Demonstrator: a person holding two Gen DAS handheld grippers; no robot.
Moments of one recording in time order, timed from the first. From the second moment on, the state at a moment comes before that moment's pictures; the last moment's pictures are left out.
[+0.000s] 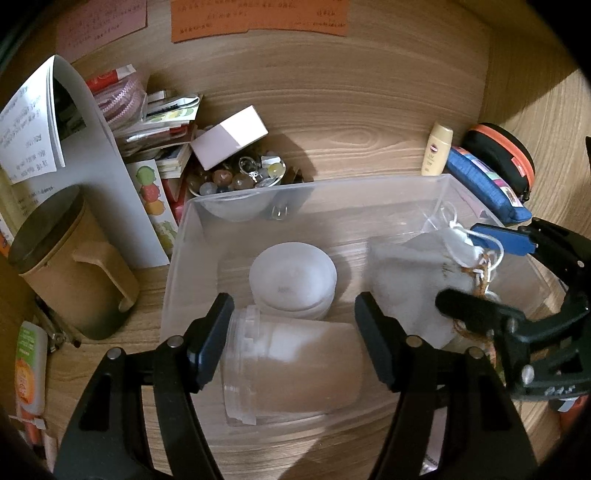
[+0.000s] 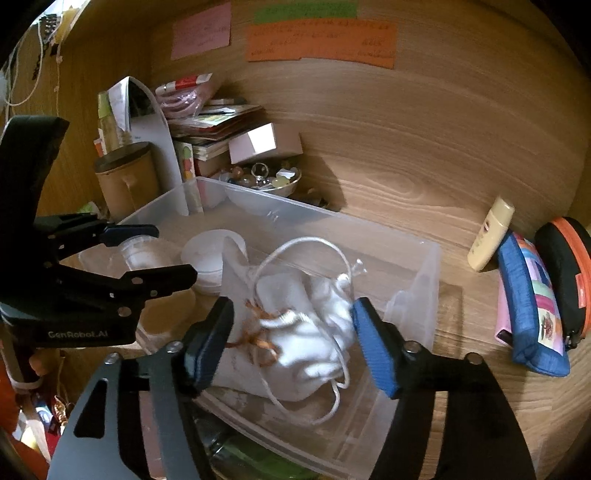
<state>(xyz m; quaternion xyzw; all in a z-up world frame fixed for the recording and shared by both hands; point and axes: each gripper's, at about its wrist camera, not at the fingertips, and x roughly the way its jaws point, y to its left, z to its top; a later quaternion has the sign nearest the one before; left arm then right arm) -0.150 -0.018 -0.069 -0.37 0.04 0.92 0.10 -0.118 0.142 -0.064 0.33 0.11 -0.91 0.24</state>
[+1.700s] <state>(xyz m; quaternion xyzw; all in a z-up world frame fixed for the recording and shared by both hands) -0.047 -0.010 -0.042 -0.35 0.04 0.93 0.08 -0.037 0.208 -0.024 0.27 0.09 -0.95 0.16</state>
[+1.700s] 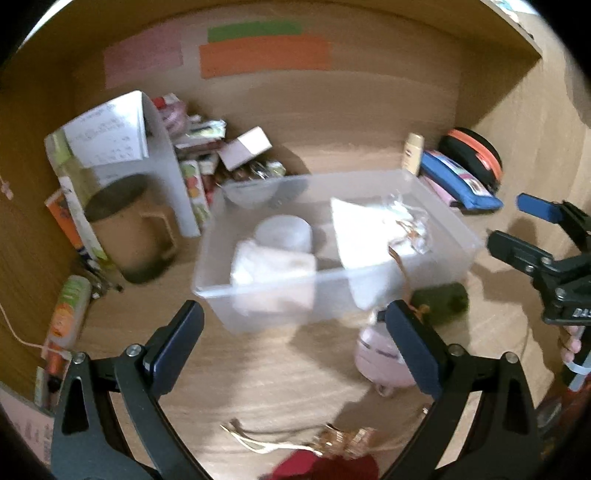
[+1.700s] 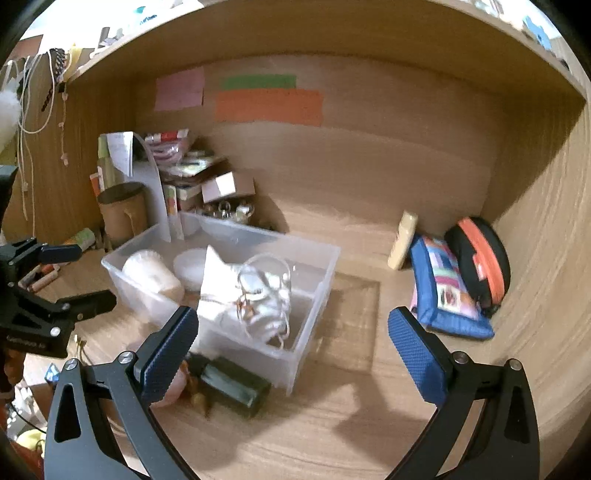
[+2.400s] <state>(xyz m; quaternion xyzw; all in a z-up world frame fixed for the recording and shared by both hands) -0.060 0.033 -0.092 -0.43 0.02 0.89 0.14 -0.053 0.205 -0.086 0.38 0.03 -0.90 0.20</state>
